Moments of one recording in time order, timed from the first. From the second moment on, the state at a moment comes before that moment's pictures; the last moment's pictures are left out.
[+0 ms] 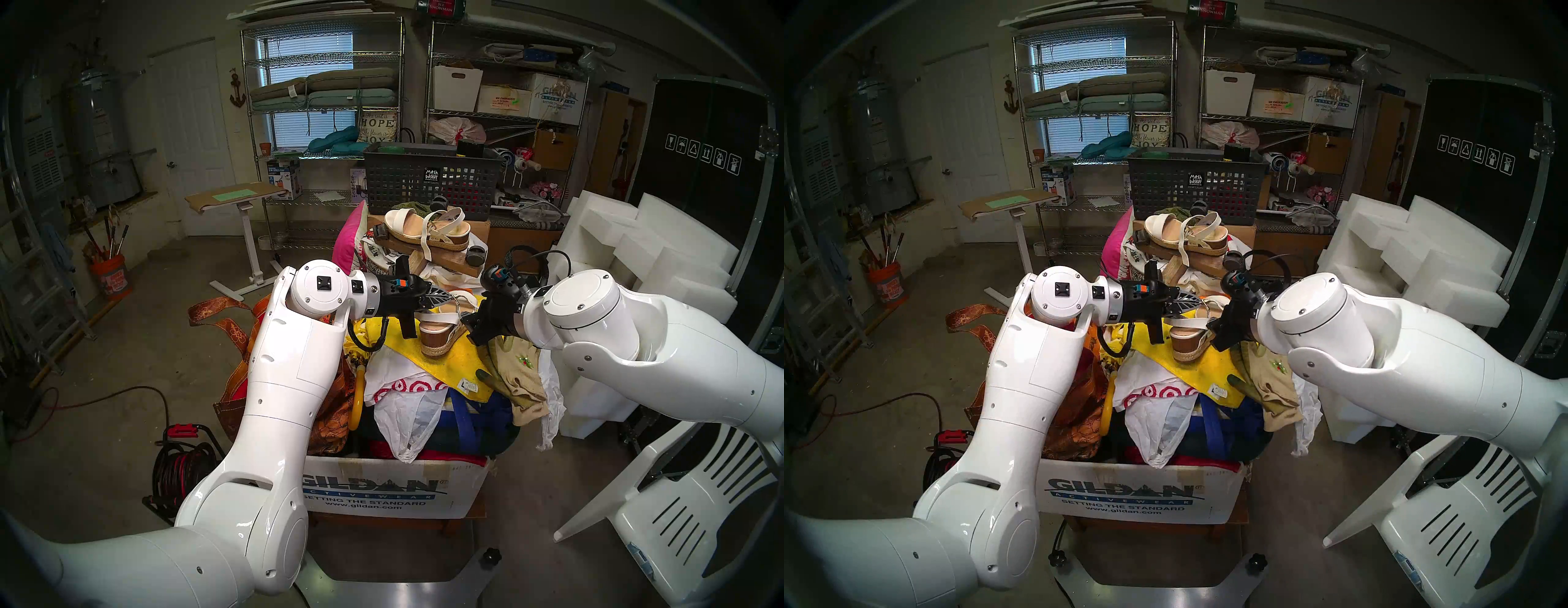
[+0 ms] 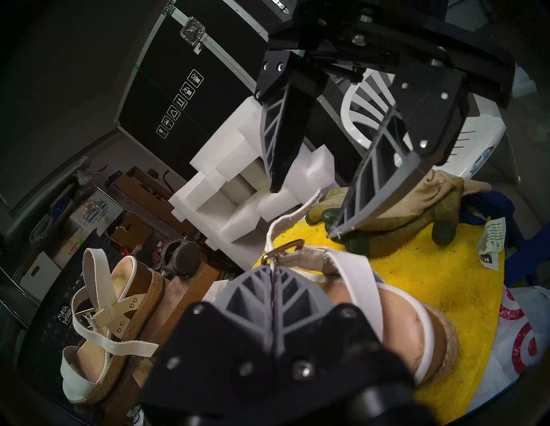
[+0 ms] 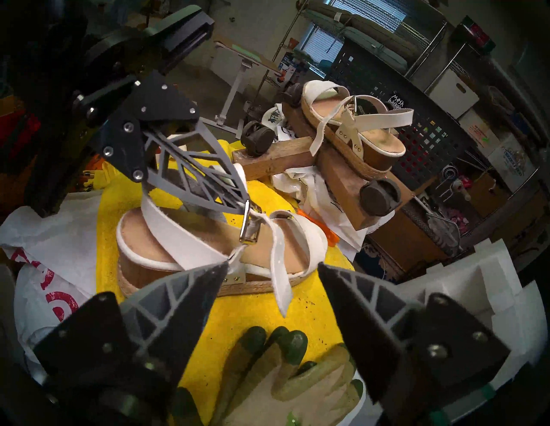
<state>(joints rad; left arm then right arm) 0.99 -1.66 -1.50 -1.38 0.60 -0.25 -1.22 -0.53 -0.50 0.37 -2.08 1.04 0.76 -0.44</state>
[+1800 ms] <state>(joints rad) 1.01 -1.68 -1.51 -1.42 0.61 -0.24 -1.25 -0.47 -0.60 0.37 -2.03 0.89 0.84 -0.44</state>
